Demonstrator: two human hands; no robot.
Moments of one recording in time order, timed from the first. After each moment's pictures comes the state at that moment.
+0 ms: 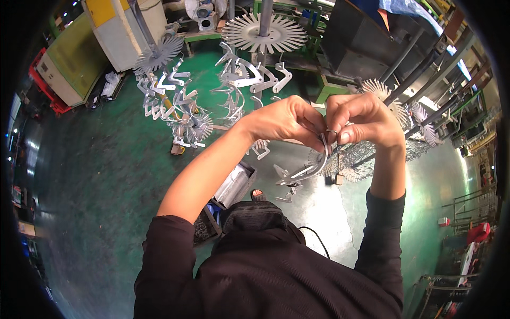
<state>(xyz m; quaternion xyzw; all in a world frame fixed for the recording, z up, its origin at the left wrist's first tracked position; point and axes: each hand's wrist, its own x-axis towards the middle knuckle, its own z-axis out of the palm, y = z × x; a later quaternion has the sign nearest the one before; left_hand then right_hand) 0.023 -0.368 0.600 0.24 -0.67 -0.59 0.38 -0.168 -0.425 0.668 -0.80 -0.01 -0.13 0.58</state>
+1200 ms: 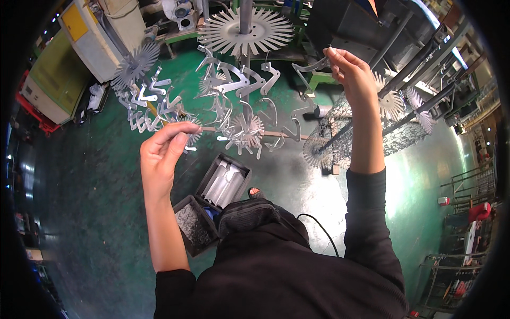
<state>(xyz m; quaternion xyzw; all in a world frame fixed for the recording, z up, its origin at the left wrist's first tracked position) 0.119 -0.275 0.571 0.49 -0.51 -0.27 0.66 -0.141 -0.514 0.619 -0.61 0.32 -0.49 0.54</state>
